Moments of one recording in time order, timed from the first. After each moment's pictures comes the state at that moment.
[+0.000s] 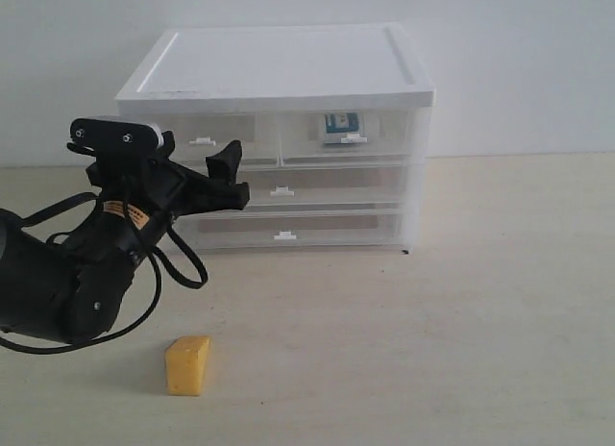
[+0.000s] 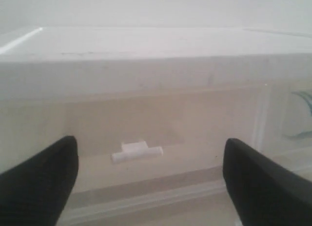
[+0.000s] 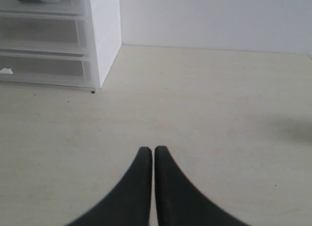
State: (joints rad) left arm -0.48 1.97 -0.80 -0.22 -1.11 0.09; right arm 0.13 0.00 0.00 -0.03 0.33 -0.01
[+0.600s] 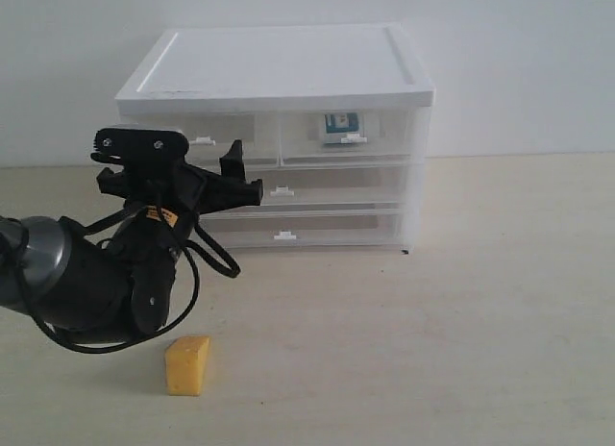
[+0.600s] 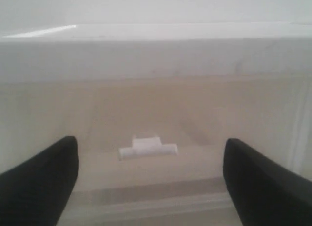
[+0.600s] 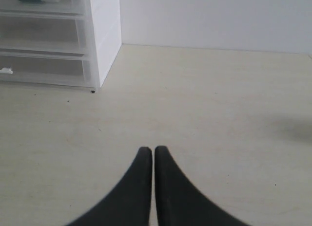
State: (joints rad) left arm -0.57 2.06 -0.90 -0.47 -1.16 0.24; right arm 0.13 0.00 0.00 -0.03 0.33 -0.01
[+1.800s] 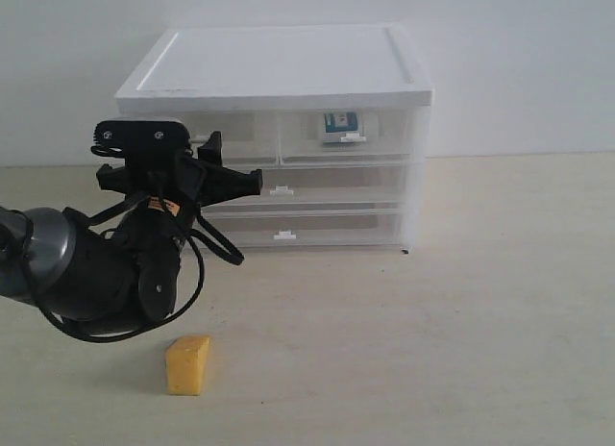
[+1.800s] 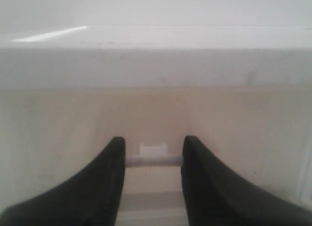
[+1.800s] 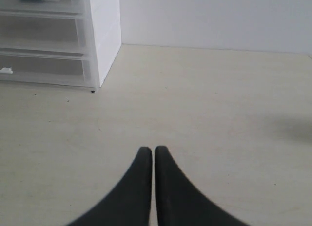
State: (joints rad) left arm -0.57 2.06 -0.94 -0.52 -1.13 0.25; right arm 0.13 0.00 0.00 -0.03 0.33 -0.01
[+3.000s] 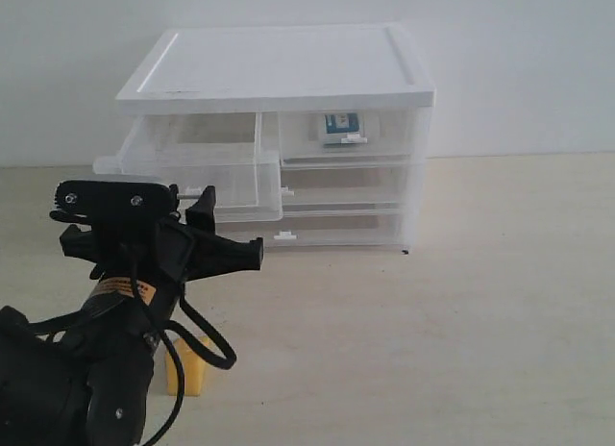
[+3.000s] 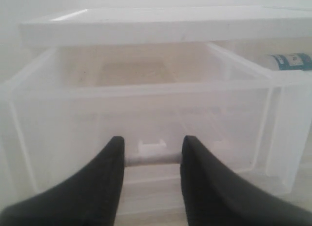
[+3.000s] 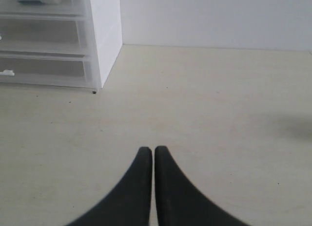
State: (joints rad) left arm -0.85 1.86 -0.61 -0.79 -1.23 0.32; right arm 0.13 0.00 0.00 -0.03 0.33 0.00
